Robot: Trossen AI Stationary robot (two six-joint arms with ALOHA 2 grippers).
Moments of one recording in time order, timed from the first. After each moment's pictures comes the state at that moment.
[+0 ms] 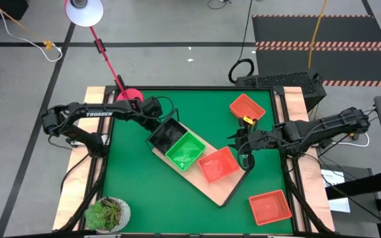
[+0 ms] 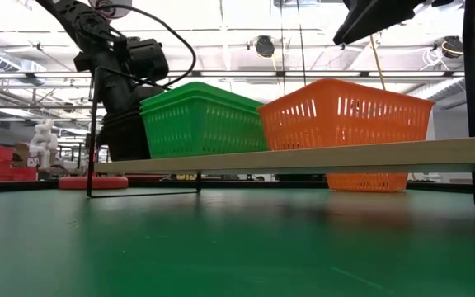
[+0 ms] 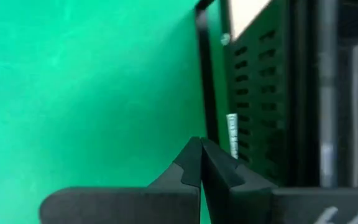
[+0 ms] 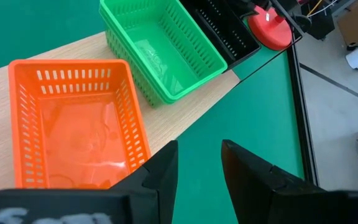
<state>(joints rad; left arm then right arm) 0.44 1.41 0.78 -0.50 0.22 -0.43 0.22 1.07 0.96 -0.65 0.34 -0.20</state>
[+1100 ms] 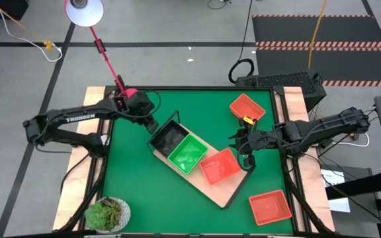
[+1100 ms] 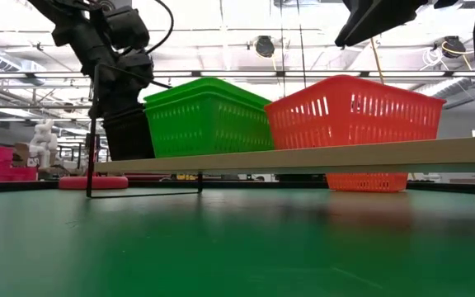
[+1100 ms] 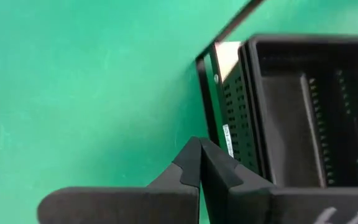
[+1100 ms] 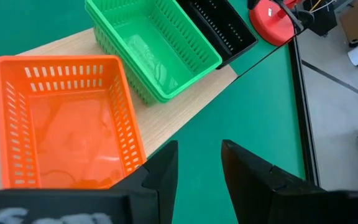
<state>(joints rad) 0.46 1.17 0.78 -0.58 0.15 -0.38 0.22 1.07 0.96 -0.67 0.34 -0.20</state>
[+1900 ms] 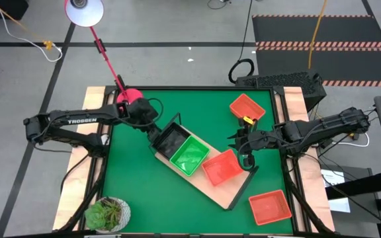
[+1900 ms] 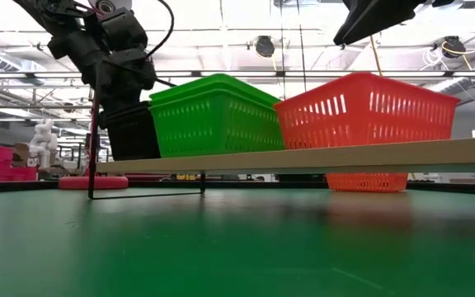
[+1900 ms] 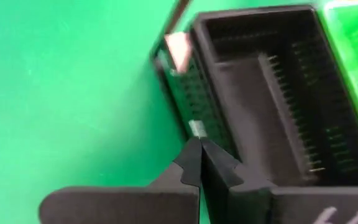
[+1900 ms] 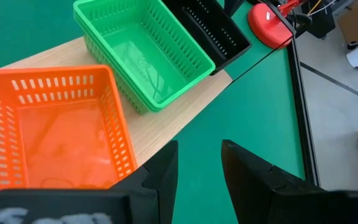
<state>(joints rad) 0.39 1.18 0.68 -0.40 0.26 -0.32 0.22 1.07 0.96 -0.65 0.34 -0.20</state>
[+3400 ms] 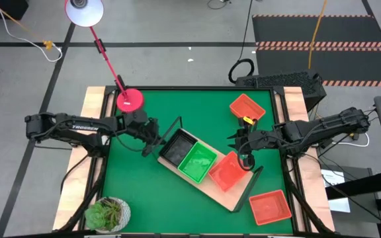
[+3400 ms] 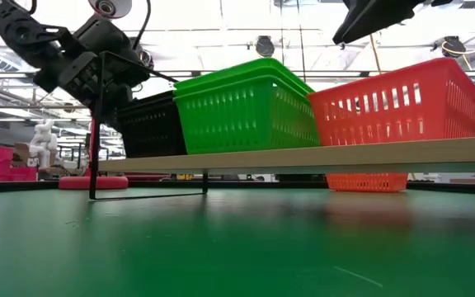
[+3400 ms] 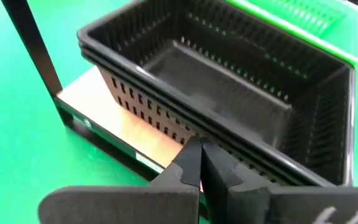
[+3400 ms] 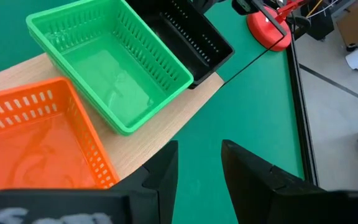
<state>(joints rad) 0.28 1.18 0.41 0.16 0.45 0.04 0.22 1.07 0.96 -0.64 0.34 -0.20</state>
